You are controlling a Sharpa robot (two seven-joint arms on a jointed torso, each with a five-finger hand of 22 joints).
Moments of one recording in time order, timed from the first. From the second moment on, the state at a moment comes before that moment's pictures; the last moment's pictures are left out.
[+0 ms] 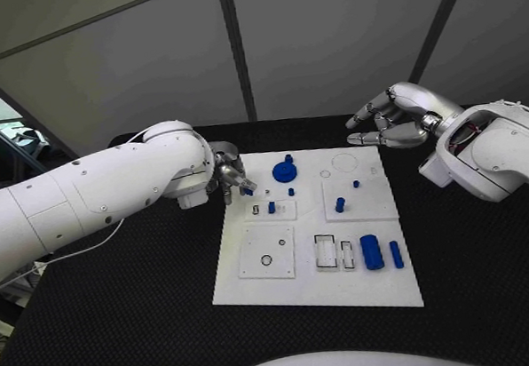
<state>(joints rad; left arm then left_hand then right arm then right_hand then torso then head) 1.26 -0.74 0.00 1.38 -1.05 0.16 -0.56 1.26 -0.02 0.50 0.14 0.05 0.88 0.08 0.64 0.53 1.38 0.01 1.30 1.22 1.46 -0.03 0.10 0.68 0.04 1.43 0.08 1.42 1.31 1.25 -0.86 0.03 1.55 -1.11 -0.34 0.01 1.36 -0.08 0.14 0.13 0.31 0.98 0.15 0.10 0.08 1.35 0.06 1.27 1.27 1.47 0.00 1.43 1.31 0.09 1.30 0.10 1.30 1.14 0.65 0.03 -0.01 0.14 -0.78</state>
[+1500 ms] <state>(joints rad) 1.21 -0.73 -0.02 1.43 -1.15 0.14 -0.59 1.22 -0.05 0.56 0.12 0.05 0.88 0.08 0.66 0.54 1.38 0.00 1.31 1.23 1.46 -0.03 0.10 0.68 0.04 1.44 0.08 1.42 1.31 1.25 -0.86 0.03 1.55 -1.11 -0.34 0.01 1.36 -0.08 0.13 0.13 0.32 0.98 0.15 0.10 0.08 1.35 0.06 1.27 1.26 1.47 0.00 1.43 1.31 0.09 1.30 0.10 1.30 1.14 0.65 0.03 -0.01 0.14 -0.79</state>
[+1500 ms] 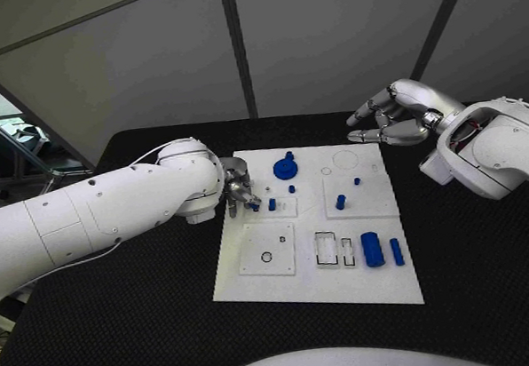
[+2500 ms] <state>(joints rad) 1.21 -0.71 -0.02 1.42 -1.17 0.16 -0.60 1.19 -0.06 0.60 0.11 0.05 0.88 0.07 0.68 0.55 1.39 0.00 1.31 1.23 1.46 -0.03 0.10 0.68 0.04 1.44 0.08 1.42 1.31 1.25 -0.86 0.03 1.55 -1.11 -0.33 0.01 1.36 -0.08 0.13 0.13 0.32 0.98 0.15 0.10 0.08 1.35 0.06 1.27 1.26 1.47 0.00 1.43 1.31 0.09 1.30 0.10 1.30 1.13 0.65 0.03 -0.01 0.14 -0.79</state>
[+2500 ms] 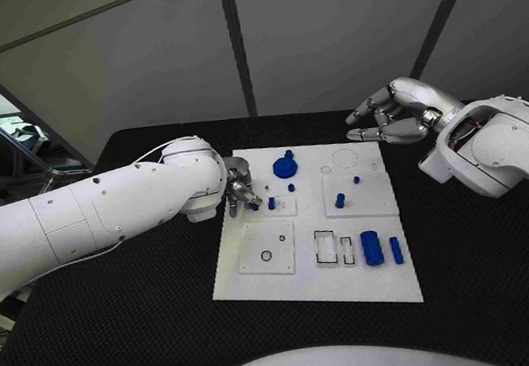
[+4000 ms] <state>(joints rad) 1.21 -0.70 -0.02 1.39 -1.17 0.16 -0.63 1.03 -0.12 0.31 0.23 0.05 0.92 0.06 0.69 0.55 1.40 -0.01 1.31 1.23 1.46 -0.04 0.10 0.68 0.04 1.45 0.08 1.43 1.31 1.25 -0.86 0.03 1.55 -1.11 -0.33 0.01 1.36 -0.08 0.13 0.14 0.32 0.98 0.15 0.10 0.08 1.35 0.06 1.27 1.26 1.47 0.00 1.43 1.31 0.09 1.30 0.10 1.29 1.13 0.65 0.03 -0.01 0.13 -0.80</state>
